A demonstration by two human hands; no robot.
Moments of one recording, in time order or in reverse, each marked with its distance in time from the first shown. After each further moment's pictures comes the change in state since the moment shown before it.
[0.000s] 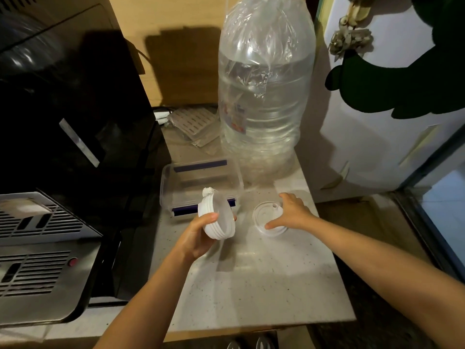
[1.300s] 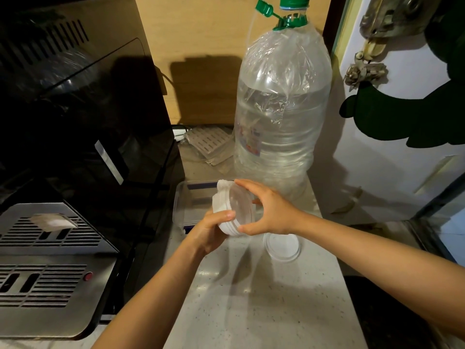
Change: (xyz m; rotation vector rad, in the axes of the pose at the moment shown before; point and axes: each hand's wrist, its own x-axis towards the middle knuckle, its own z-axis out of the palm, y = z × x) left_hand 0.001 0.054 0.030 0.250 -0.118 0.188; right_hand -0.060 -0.117 -0.057 0.202 0.024 -0.707
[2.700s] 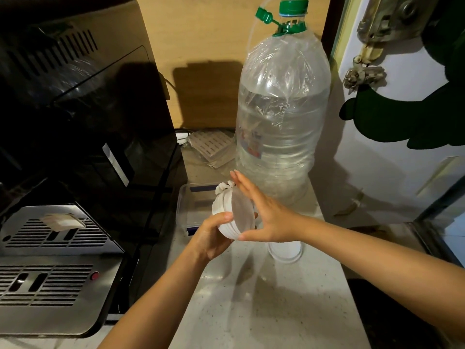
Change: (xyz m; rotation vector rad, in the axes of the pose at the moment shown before) left_hand -0.005 -0.003 0.004 -0.199 -0.097 0.037; right_hand -0.003 0.000 0.004 -0.068 -0.134 -0.188
